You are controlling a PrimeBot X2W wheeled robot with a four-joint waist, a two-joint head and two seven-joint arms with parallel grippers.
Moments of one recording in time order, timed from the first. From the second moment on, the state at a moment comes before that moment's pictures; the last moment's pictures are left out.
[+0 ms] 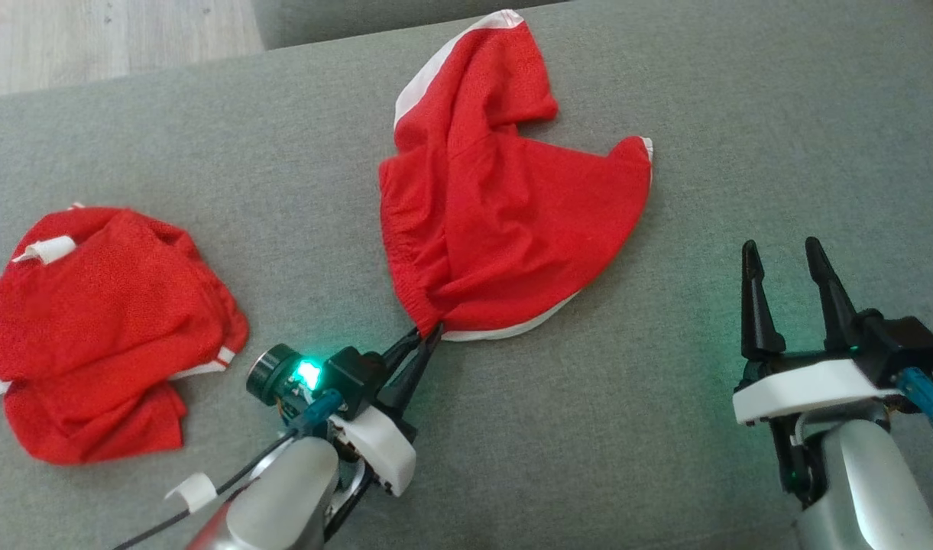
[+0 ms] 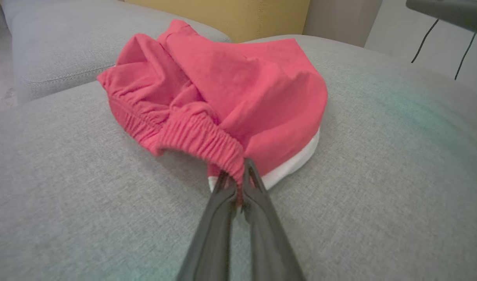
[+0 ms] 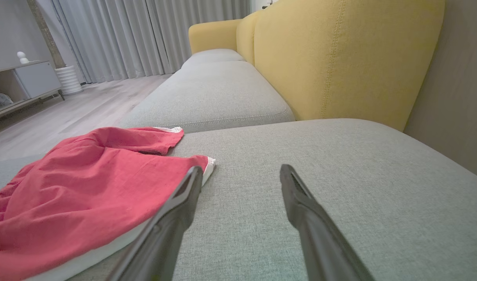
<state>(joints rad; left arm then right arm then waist) -0.45 0.14 -0.73 0.67 -0.29 -0.13 -0.24 -0.18 -0.05 -0.03 0.30 0.10 0.13 -0.23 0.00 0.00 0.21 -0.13</state>
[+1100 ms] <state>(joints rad) -0.45 0.20 -0.71 0.52 -0.29 -0.08 -0.25 -0.47 -0.05 -0.06 0.76 -0.01 0.13 0.01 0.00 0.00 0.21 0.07</state>
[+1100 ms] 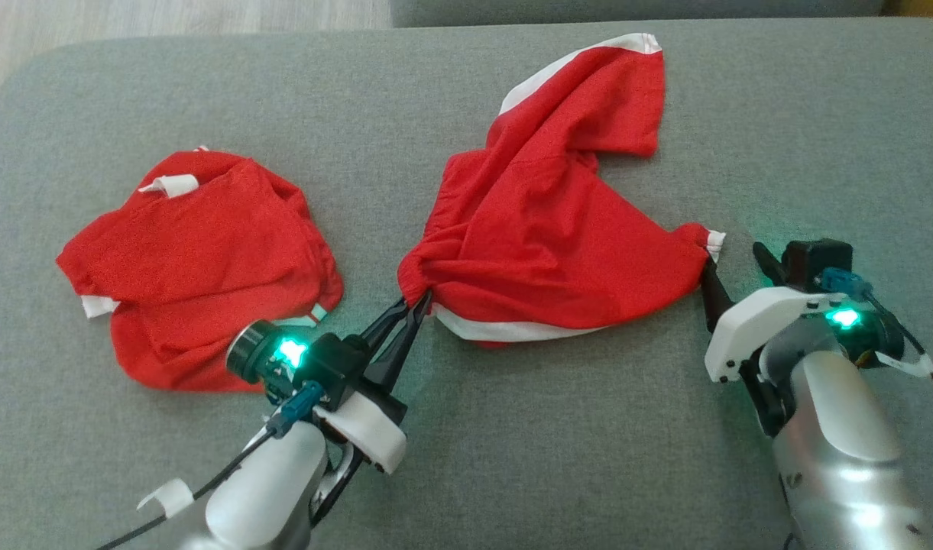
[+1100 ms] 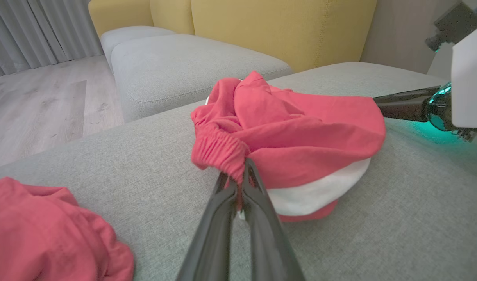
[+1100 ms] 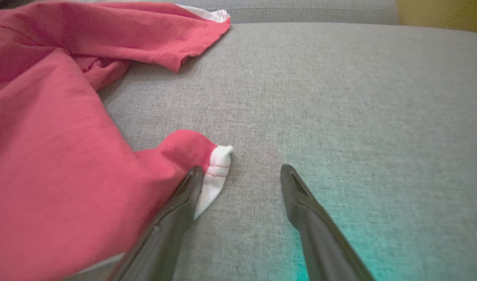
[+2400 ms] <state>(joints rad) -0.84 0.29 -0.72 0.41 -0.42 -0.12 0.03 -0.55 -0.05 -0.04 0.37 0.17 0.13 -0.15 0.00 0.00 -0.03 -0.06</state>
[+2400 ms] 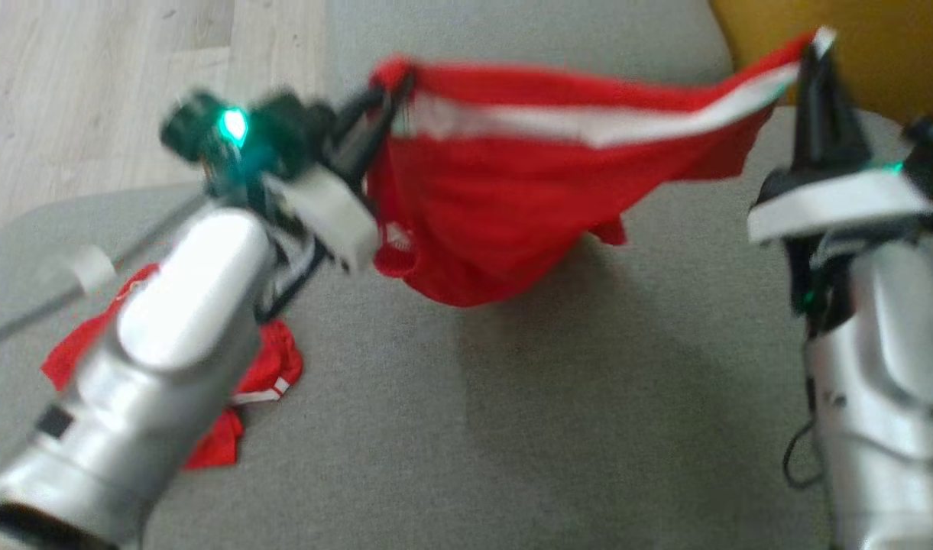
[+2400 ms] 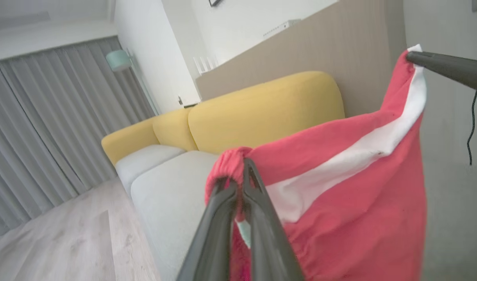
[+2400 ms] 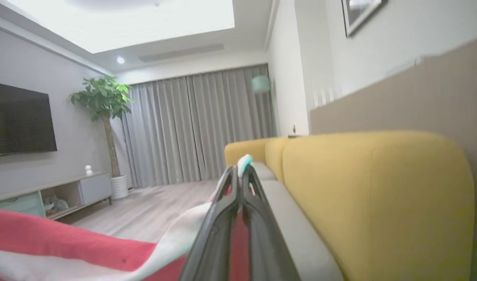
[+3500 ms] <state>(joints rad) -1.02 0.29 -0.59 0.46 -0.80 -0.12 0.15 -0.84 -0.05 -0.13 0.45 -0.01 0.13 0.03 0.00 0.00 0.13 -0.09</state>
